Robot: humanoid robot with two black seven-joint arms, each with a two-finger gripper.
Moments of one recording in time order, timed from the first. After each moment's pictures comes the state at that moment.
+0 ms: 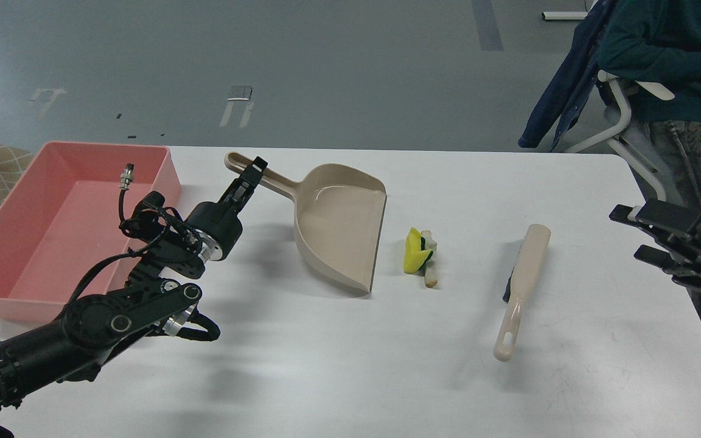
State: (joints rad) left arm -0.57 0.41 -0.42 -1.11 0.92 0.49 -0.27; right arm 0.76 -1.29 0.20 1.64 -0.68 0.20 0.16
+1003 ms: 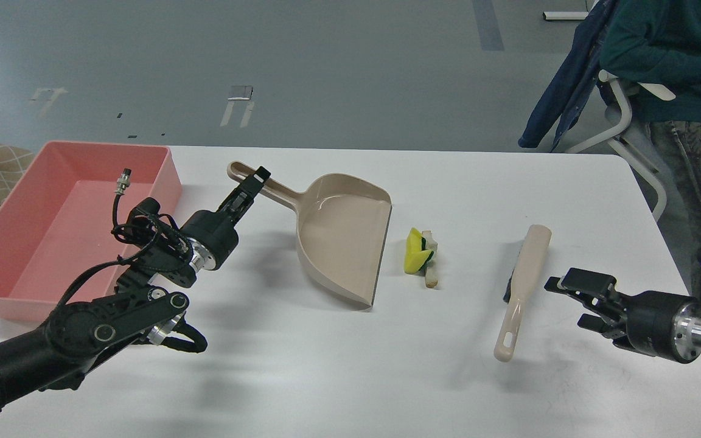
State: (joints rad) left arm -0.55 0.47 -0.41 -1.16 0.92 0.42 -0.31; right arm 0.69 -1.07 0.18 1.67 -0.68 0.13 -0.08
